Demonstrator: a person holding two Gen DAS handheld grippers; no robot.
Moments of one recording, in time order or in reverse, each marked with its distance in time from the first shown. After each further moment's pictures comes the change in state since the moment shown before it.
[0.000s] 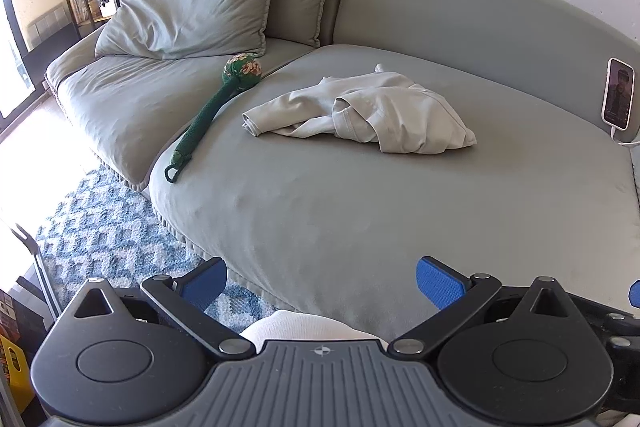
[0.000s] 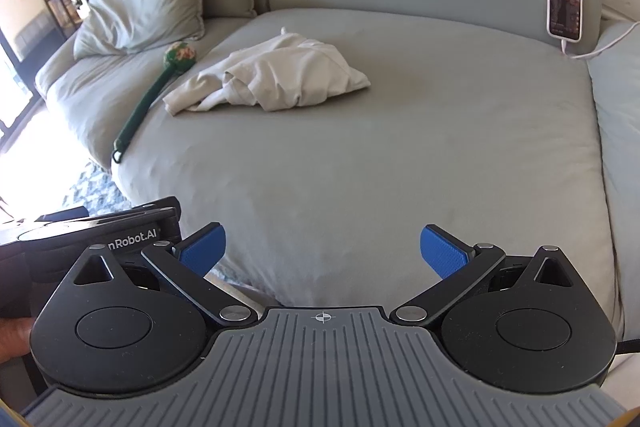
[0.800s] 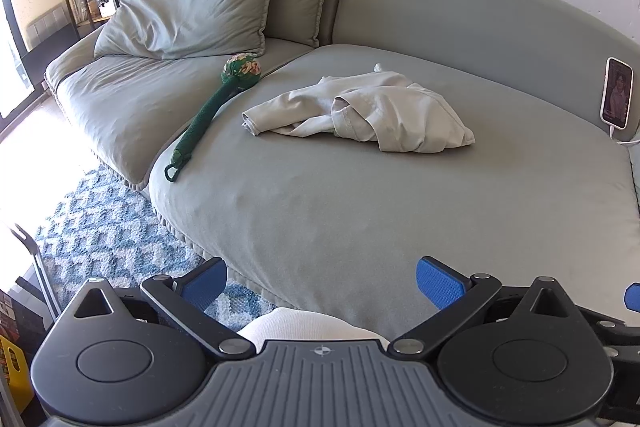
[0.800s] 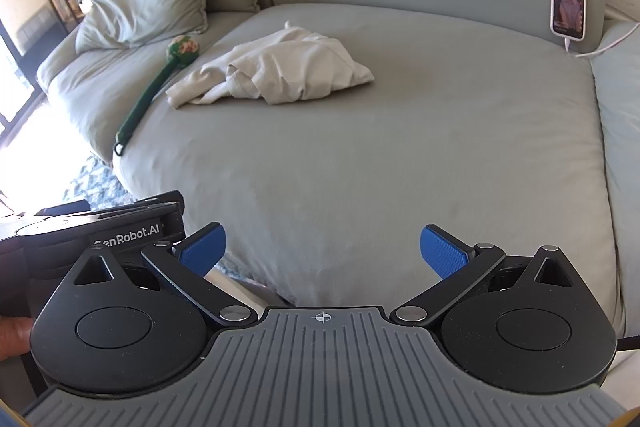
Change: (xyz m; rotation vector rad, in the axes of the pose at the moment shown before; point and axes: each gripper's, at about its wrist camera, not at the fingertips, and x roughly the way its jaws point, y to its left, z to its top) left arm 0.002 -0.003 0.002 0.006 0.011 0.007; right arm 0.000 0.004 -0.004 -0.008 0.023 0.005
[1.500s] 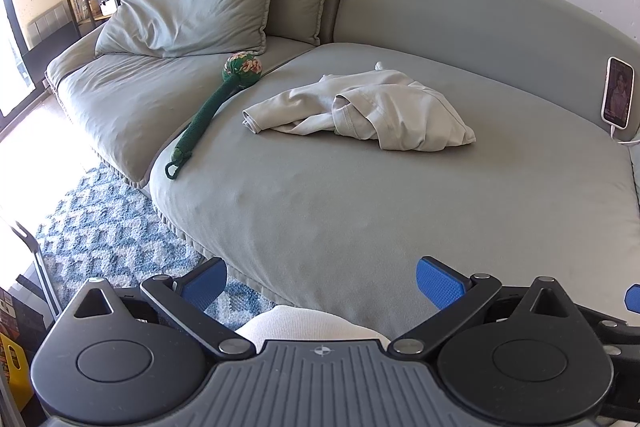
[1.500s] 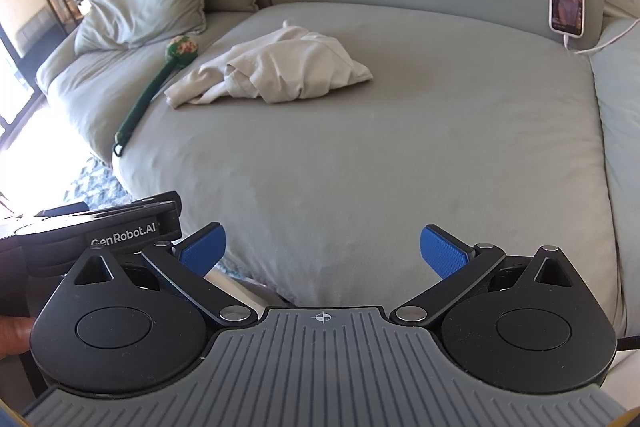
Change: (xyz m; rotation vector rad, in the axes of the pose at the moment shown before) left arm -0.002 0.001 -0.004 -0.004 0.004 0.000; right arm 0.001 -0.002 -0.001 0.009 -0.004 0.000
